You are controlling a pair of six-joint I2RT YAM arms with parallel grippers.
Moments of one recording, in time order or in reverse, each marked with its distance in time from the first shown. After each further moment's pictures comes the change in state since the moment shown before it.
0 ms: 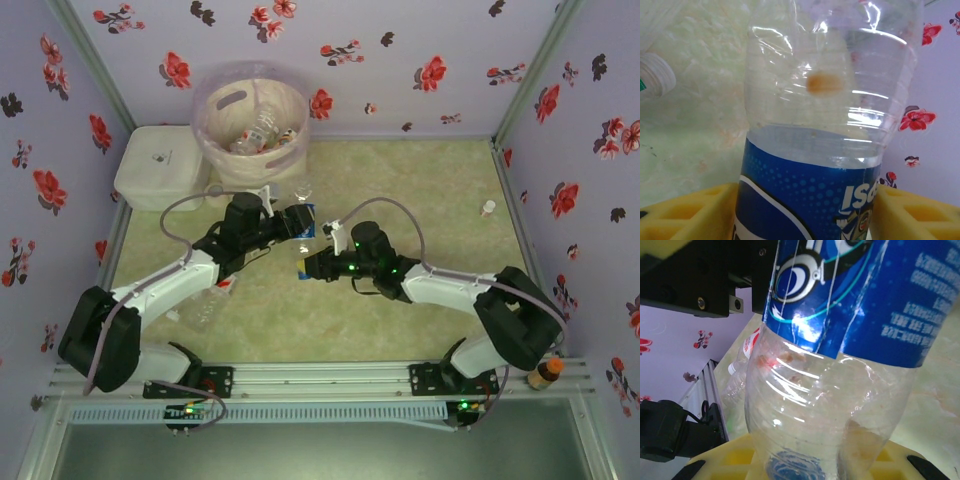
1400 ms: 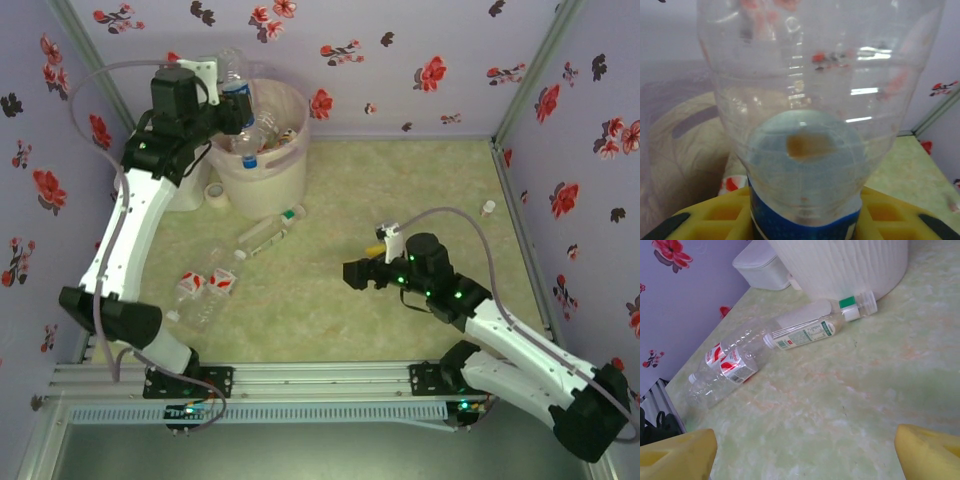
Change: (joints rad) left arm 0.309 0.258 1.131 -0.766 -0.158 0.646; right arm -0.100 -0.637 -0.095 -0.551 0.227 -0.126
